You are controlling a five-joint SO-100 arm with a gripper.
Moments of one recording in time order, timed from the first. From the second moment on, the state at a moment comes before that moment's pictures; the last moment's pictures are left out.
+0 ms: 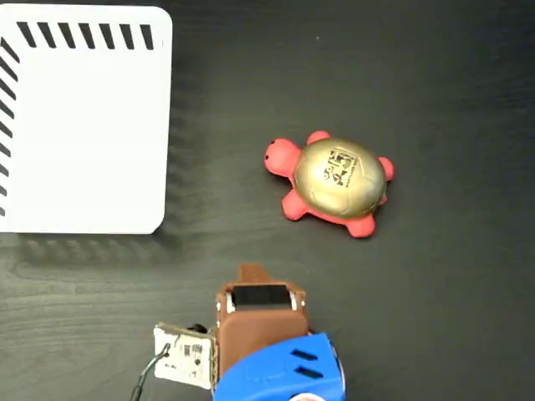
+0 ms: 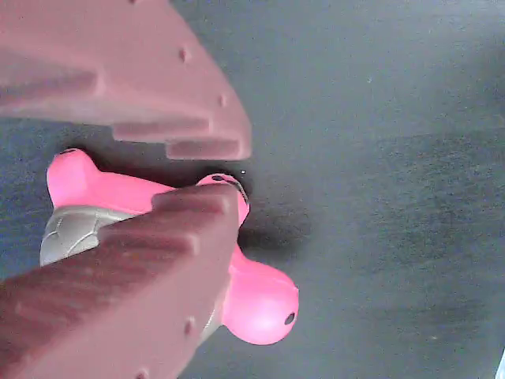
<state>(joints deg) -1.1 185.6 167.9 72.5 6.2</state>
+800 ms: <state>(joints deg) -2.8 180.2 165.4 70.7 8.2</state>
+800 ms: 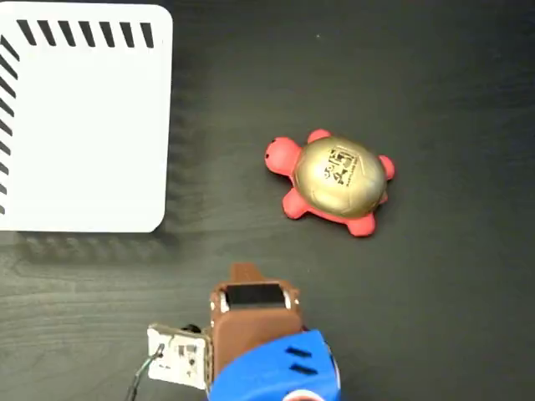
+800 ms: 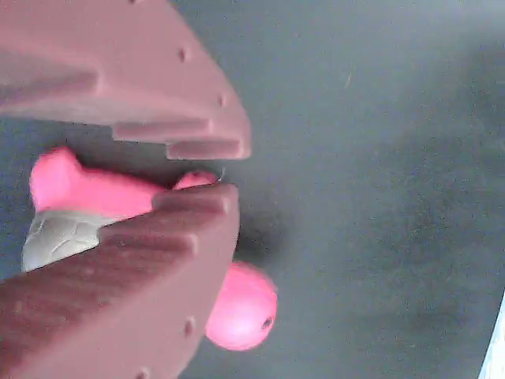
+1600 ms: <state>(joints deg) 12.3 104.4 108.6 85.4 10.5</state>
